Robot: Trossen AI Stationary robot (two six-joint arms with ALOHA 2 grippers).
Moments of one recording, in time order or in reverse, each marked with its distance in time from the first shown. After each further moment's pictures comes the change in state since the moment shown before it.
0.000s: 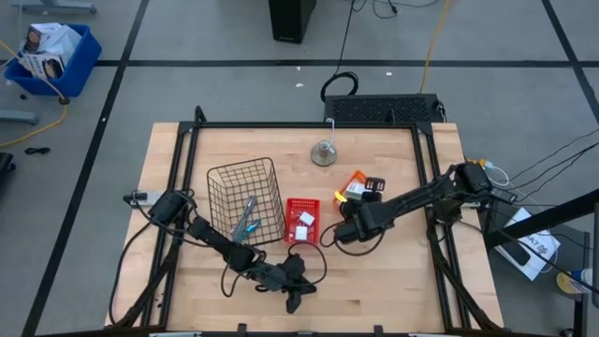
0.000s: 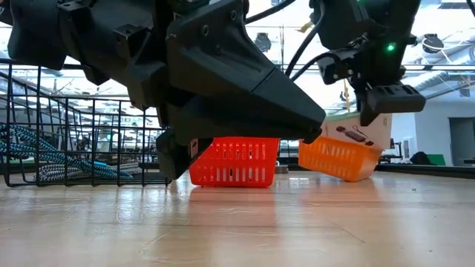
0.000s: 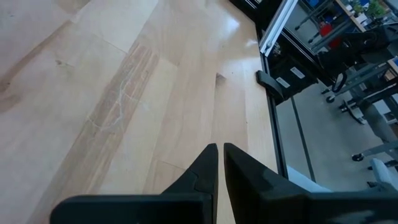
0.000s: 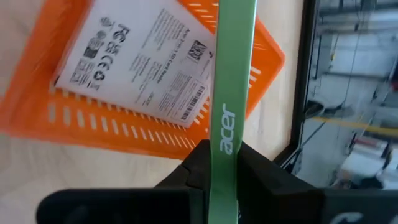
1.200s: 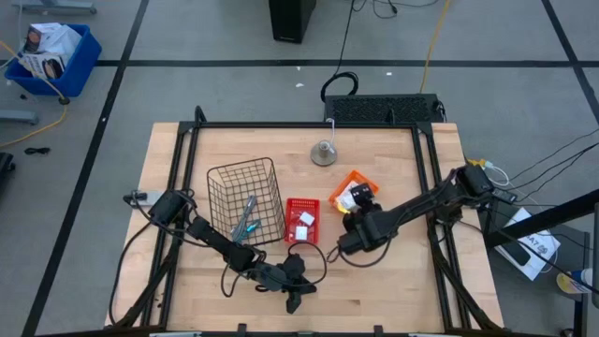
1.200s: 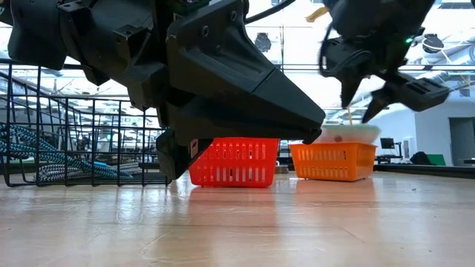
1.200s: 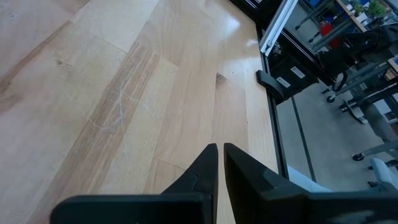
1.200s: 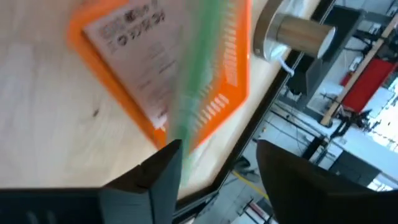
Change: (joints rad) left arm 0.001 0.000 0.000 -0.001 0.000 0.002; right arm 0.076 0.000 0.000 0.036 0.137 -0.534
